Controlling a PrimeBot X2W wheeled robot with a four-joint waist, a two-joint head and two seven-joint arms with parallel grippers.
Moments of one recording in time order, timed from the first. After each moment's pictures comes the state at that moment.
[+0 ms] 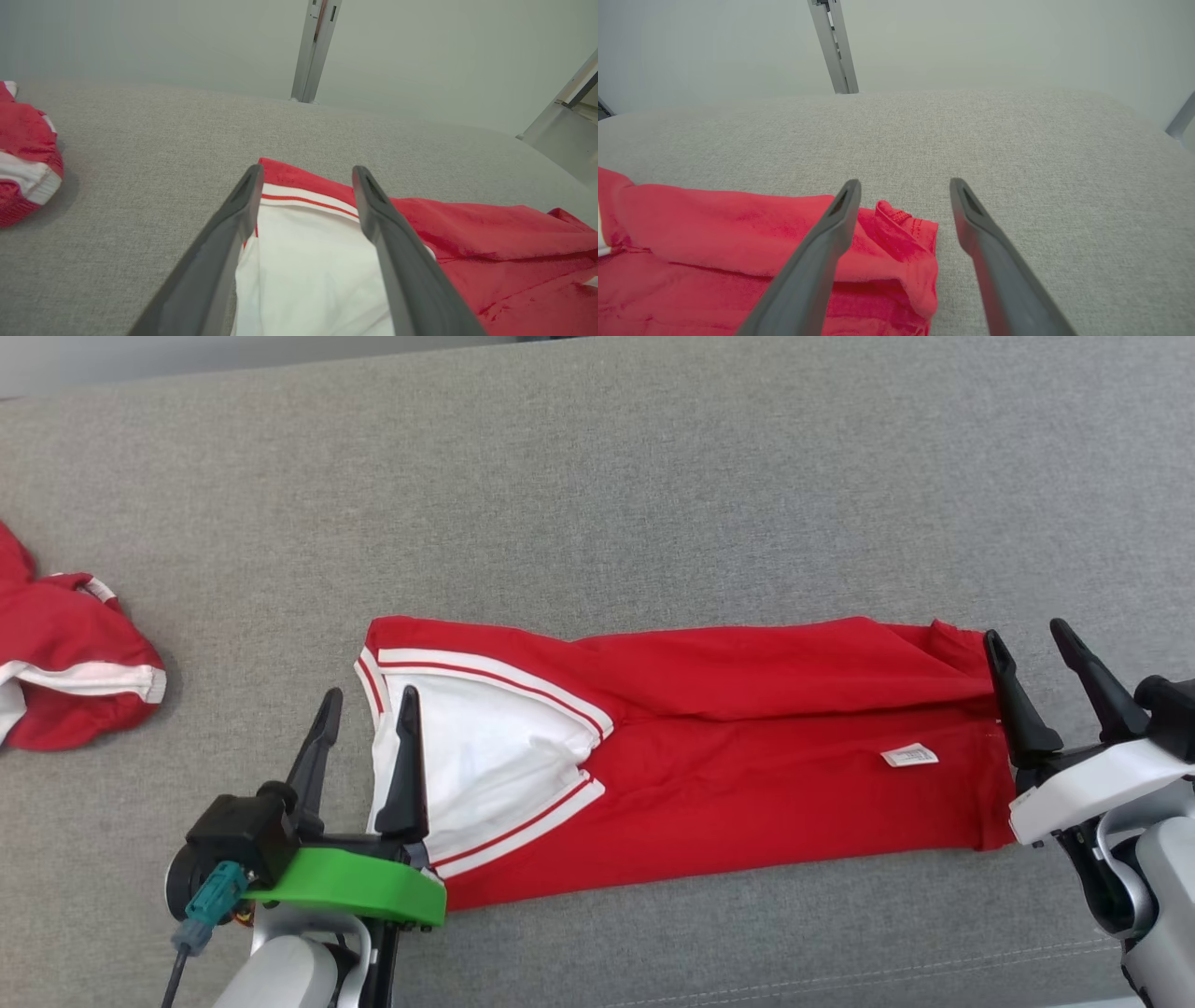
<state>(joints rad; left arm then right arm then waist) -0.20 0.33 -0.53 0.02 -0.66 0.26 -0.26 -0.29 -0.43 0.20 0.35 0.51 0.13 -0.26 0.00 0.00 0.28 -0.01</state>
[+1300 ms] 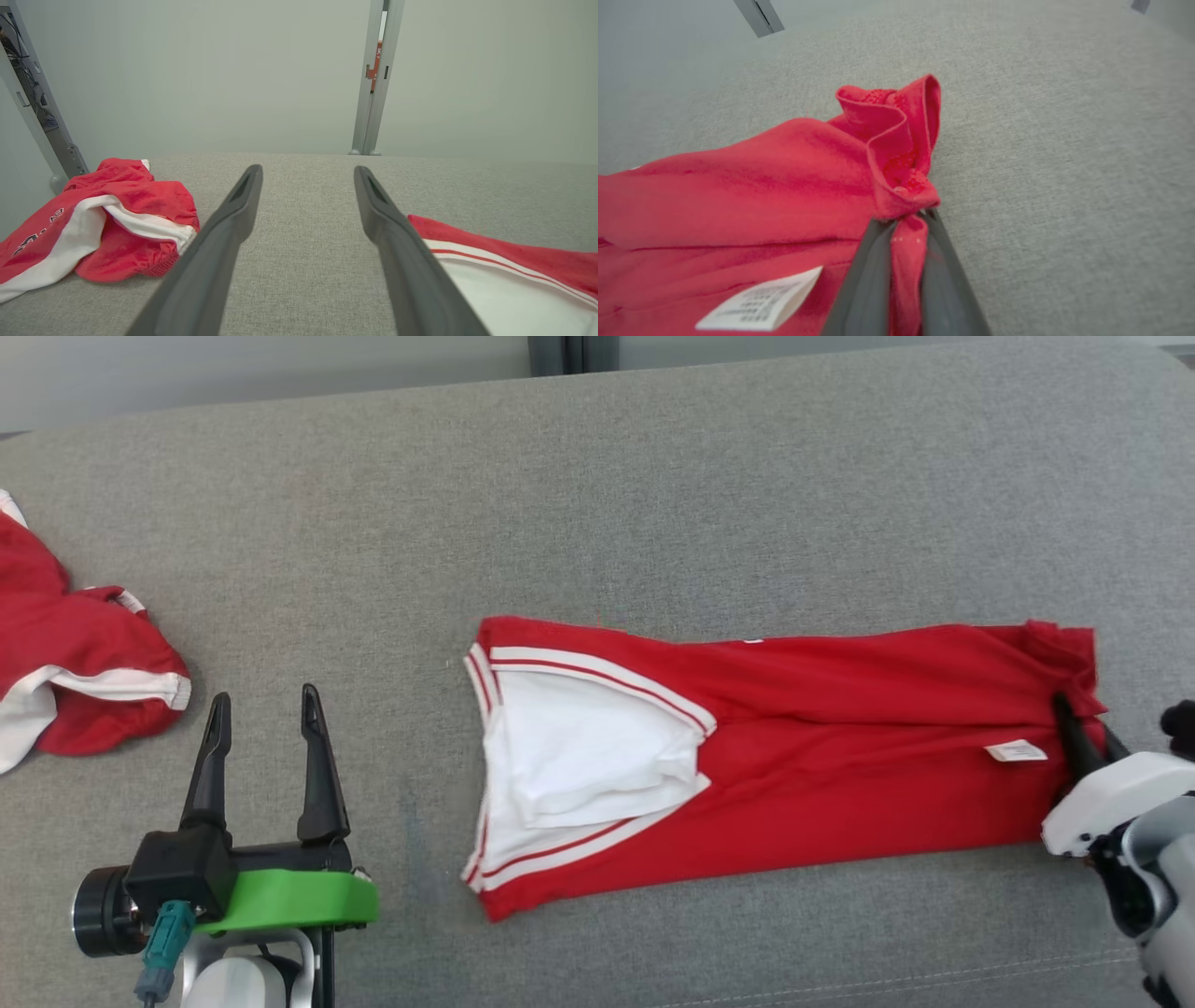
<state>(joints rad) -0.09 0.05 -0.05 0.04 -0.17 0.04 -0.26 -0.42 -0.44 0.30 0.79 0.74 0.13 -0.26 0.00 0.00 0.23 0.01</state>
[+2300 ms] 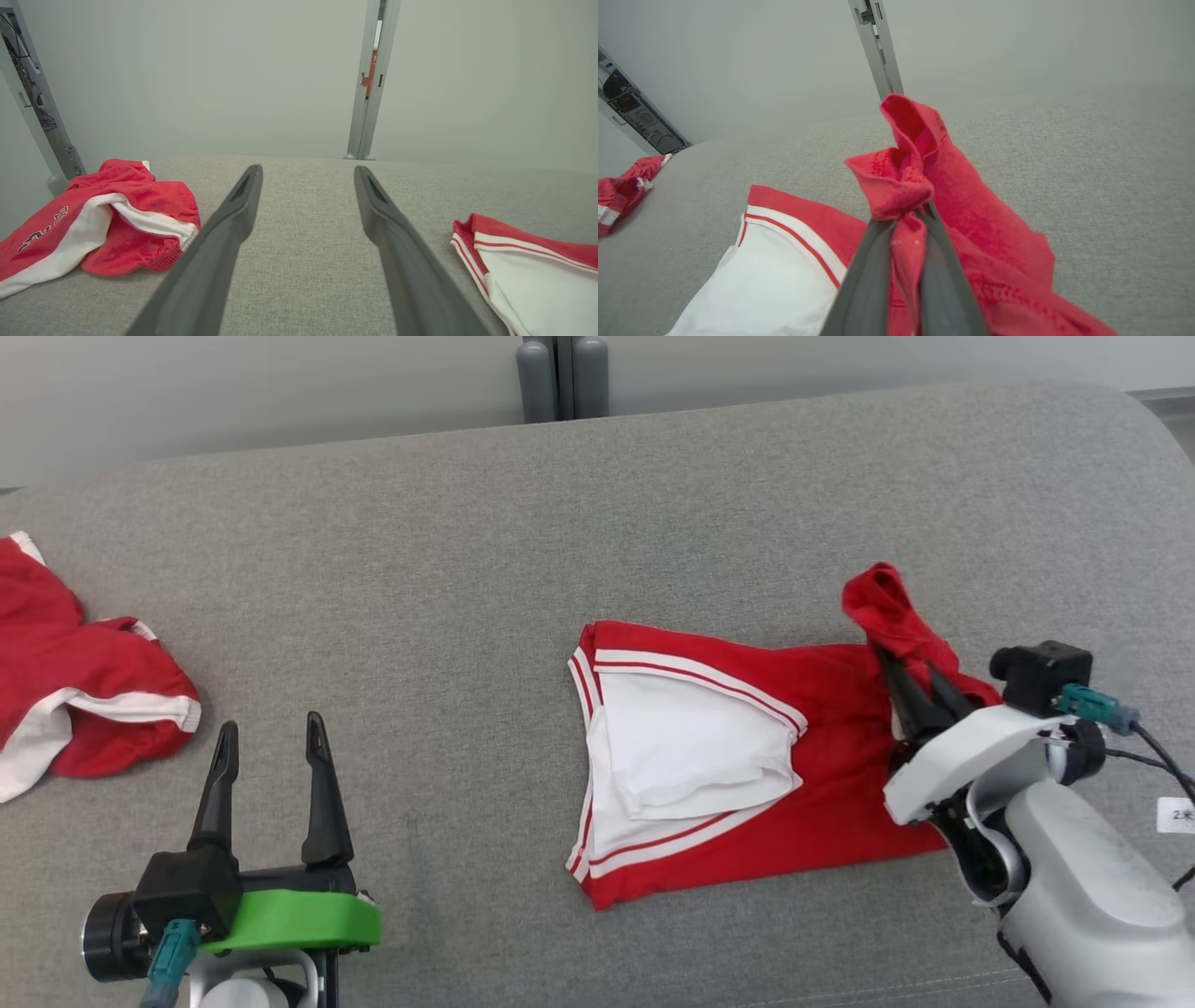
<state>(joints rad) -0.05 0.05 -0.04 0.06 -0.18 0.03 -0.26 -0.46 -0.33 0.39 0.53 0.65 0.13 -0.21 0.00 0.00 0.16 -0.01</state>
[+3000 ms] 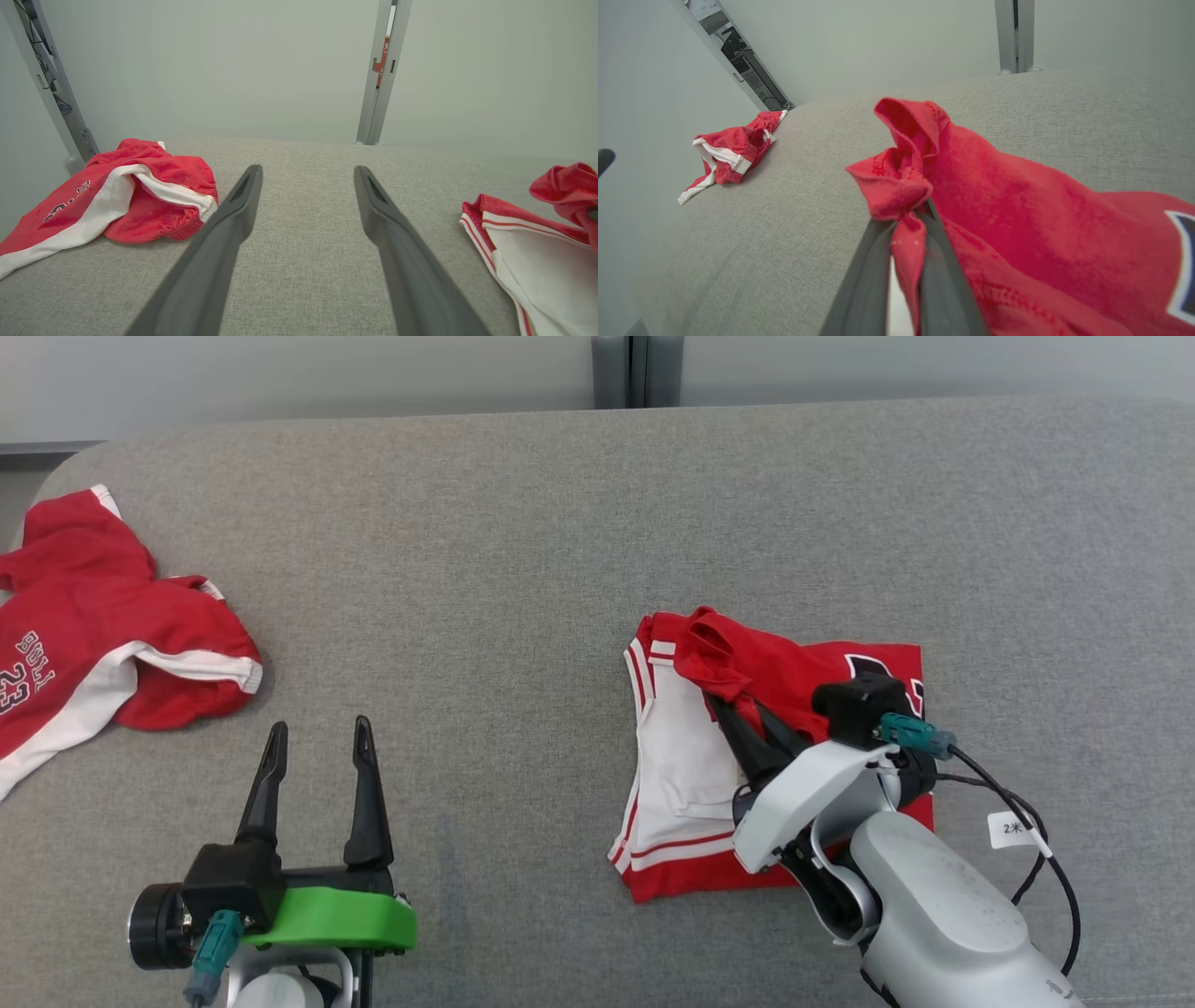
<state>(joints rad) -0.07 0.05 -0.11 0.10 -0.19 0.04 -0.26 -0.47 -0.11 0.51 0.53 0.56 0.13 -0.17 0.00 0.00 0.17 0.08</state>
